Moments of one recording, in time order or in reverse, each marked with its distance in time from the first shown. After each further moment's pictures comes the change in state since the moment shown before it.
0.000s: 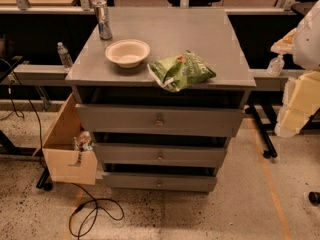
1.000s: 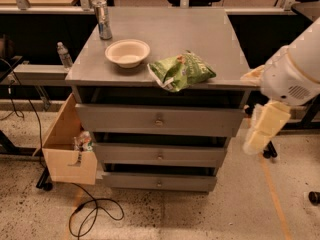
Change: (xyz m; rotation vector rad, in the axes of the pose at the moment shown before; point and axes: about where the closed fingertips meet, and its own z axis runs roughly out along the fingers) arm -0.016 0.013 0.078 -0.128 -0.167 0.009
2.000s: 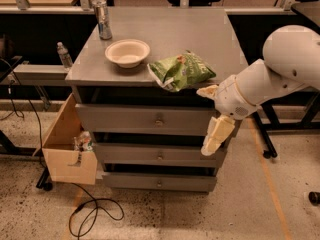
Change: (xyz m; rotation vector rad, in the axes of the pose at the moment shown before) arm -0.046 -0.033 0.125 -0.060 -0.243 -0.155
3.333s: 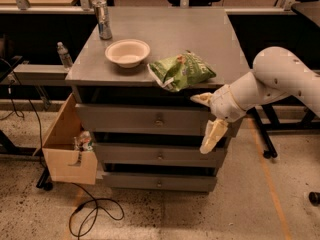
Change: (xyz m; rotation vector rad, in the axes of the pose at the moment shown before) arm 0.039 -0.035 0.056 -0.076 -0.117 -0.061
